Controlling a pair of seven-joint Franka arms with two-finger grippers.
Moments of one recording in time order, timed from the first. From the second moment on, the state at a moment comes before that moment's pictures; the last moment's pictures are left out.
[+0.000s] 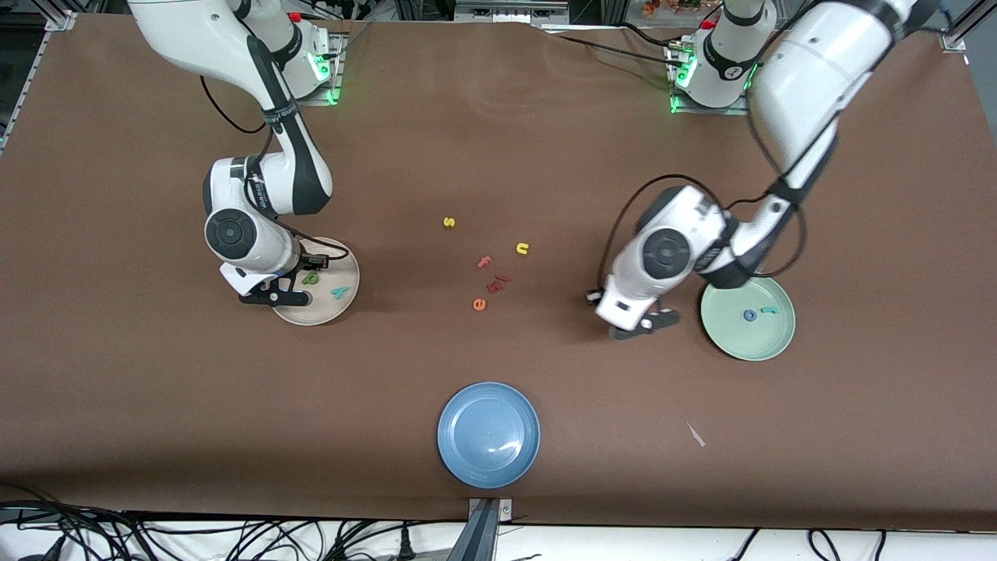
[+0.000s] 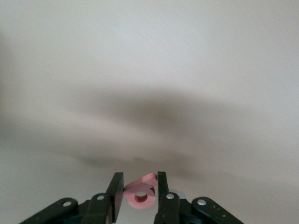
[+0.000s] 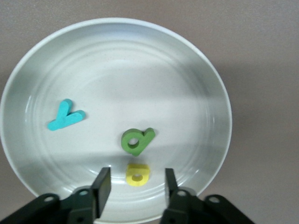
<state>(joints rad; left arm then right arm) 0.11 0.68 -0.58 -1.68 0.36 2.12 -0.90 0.56 0.45 -0.33 -2.04 0.11 2.24 0.20</state>
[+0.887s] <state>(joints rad) 0.51 0.72 -0.60 -1.71 0.36 2.07 -0.39 0.56 0.38 -0.43 -1.52 0.11 1.79 0.08</state>
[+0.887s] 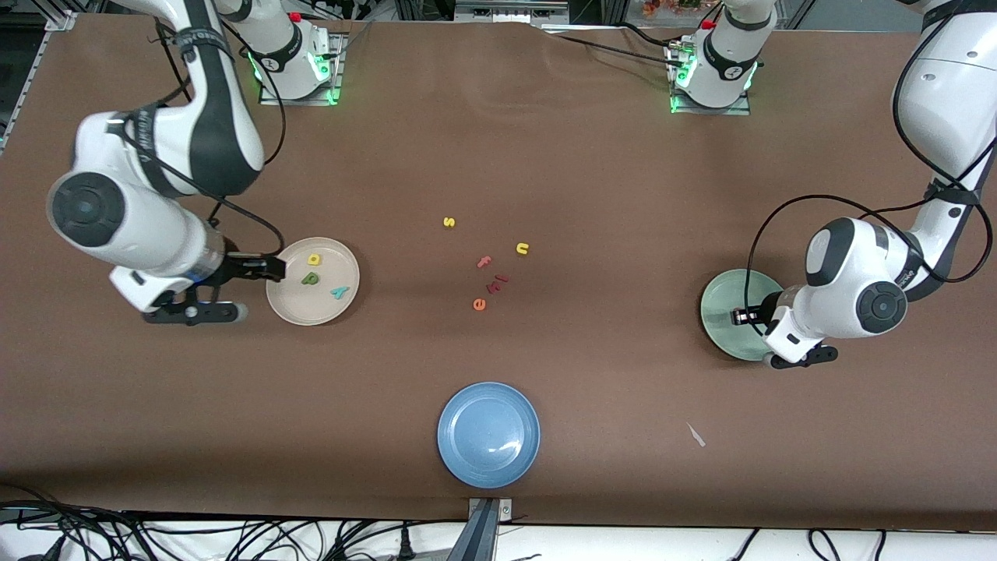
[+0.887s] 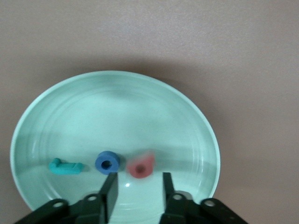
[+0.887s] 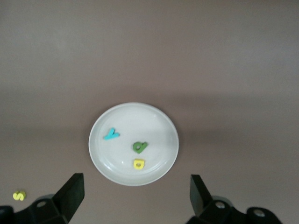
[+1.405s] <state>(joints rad) 0.51 0.63 -0.65 -1.57 0.36 2.03 -0.39 0.17 0.17 -0.11 -1.48 0.06 1.60 0.07</state>
